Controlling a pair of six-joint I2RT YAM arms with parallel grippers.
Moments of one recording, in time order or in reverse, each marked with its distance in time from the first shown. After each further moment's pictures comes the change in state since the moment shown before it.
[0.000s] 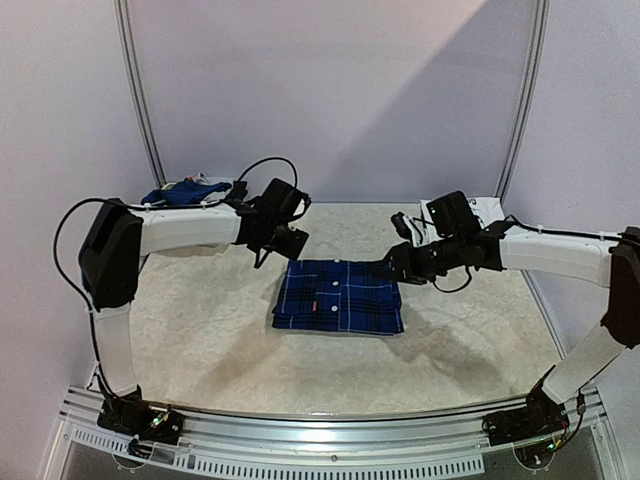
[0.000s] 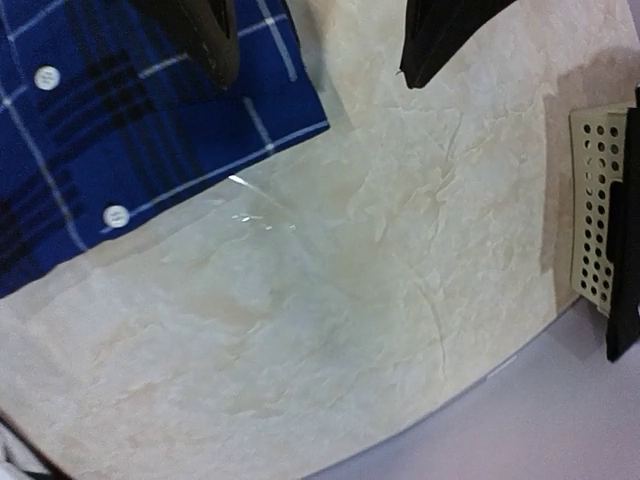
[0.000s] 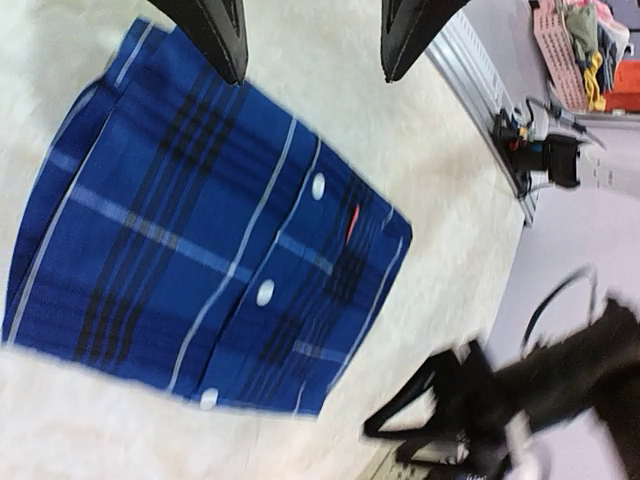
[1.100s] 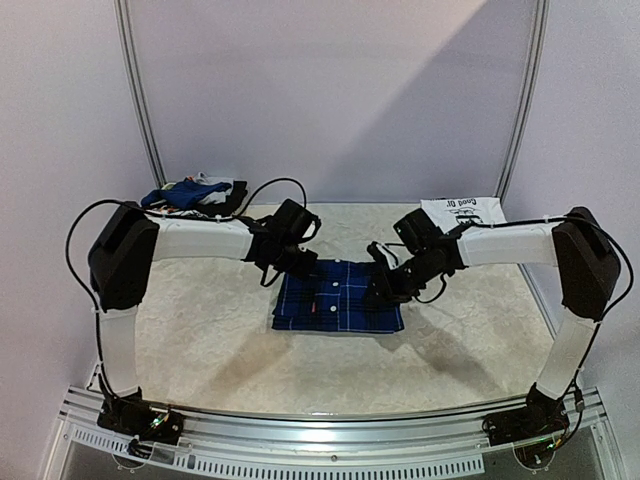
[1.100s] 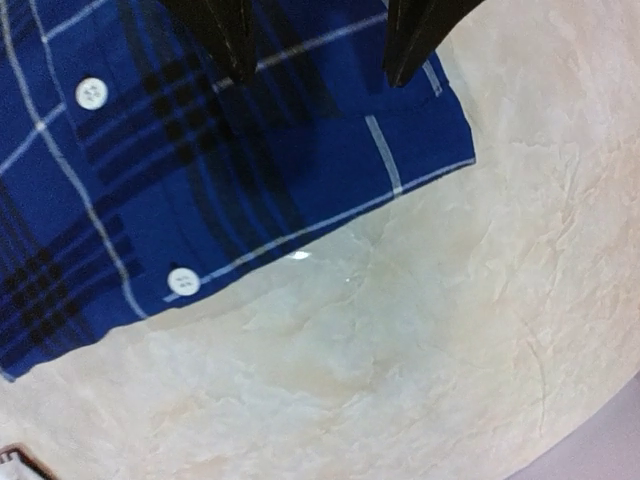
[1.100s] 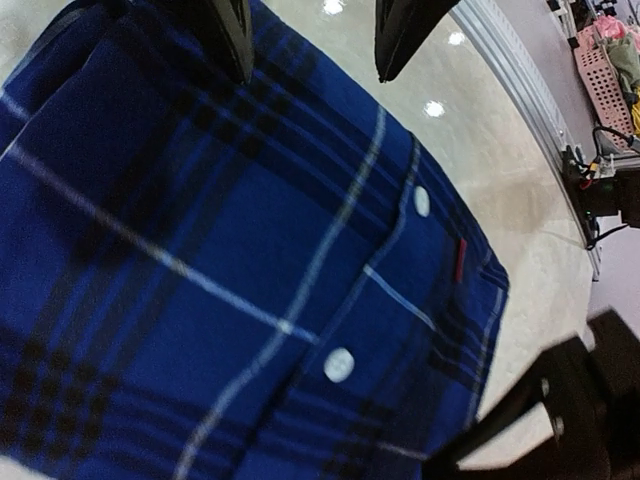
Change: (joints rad) left arm -0.066 0.008 -0.077 0.037 0.097 -0.127; right arm 0.031 0.294 0.178 -0.136 -0.003 -0.145
